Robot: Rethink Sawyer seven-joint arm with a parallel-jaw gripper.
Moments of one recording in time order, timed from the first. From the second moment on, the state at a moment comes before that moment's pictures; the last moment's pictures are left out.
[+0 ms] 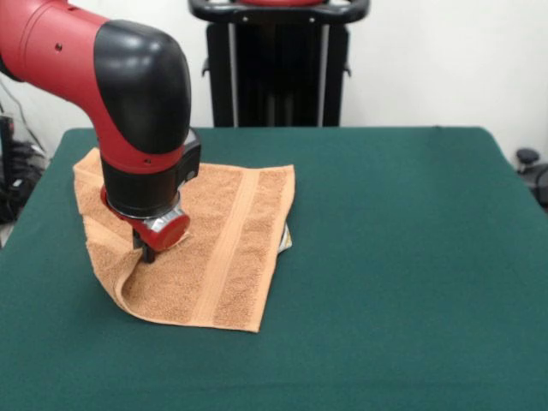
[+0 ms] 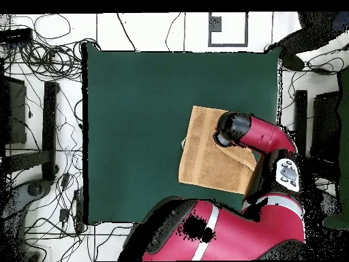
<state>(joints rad) -0.29 -0.23 -0.24 1.25 0.03 0.66 2.08</state>
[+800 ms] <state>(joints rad) -0.35 -0.26 -0.16 1.25 -0.05 0.70 2.08</state>
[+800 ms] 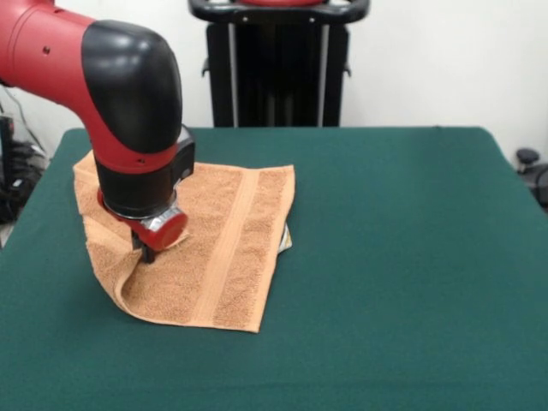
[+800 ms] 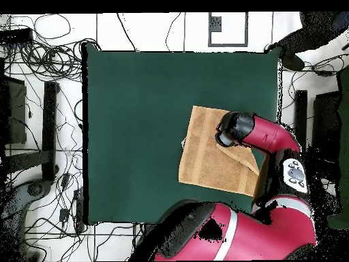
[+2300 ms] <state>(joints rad) -0.37 -0.28 -0.08 1.24 -0.19 0.72 2.08</state>
